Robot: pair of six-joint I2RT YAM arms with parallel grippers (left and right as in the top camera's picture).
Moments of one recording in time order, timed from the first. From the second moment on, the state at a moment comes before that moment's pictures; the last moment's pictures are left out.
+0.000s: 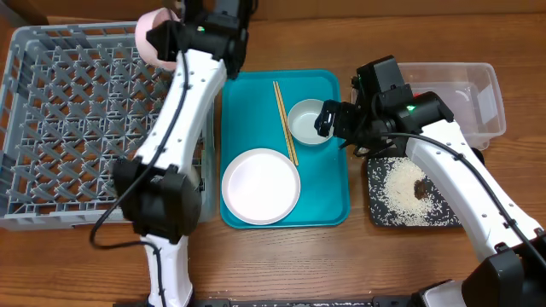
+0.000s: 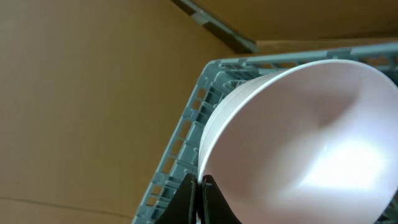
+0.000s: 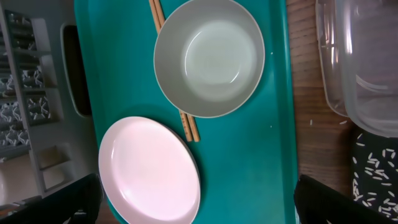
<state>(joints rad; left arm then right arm) -0.29 2.13 2.12 -1.07 -1.25 -0.17 0.35 1.61 1.38 -0.89 -0.24 0.57</state>
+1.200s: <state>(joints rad) -0.24 2.20 2.12 -1.13 -1.29 -0.18 0.35 1.61 1.38 -0.89 -0.24 0.57</state>
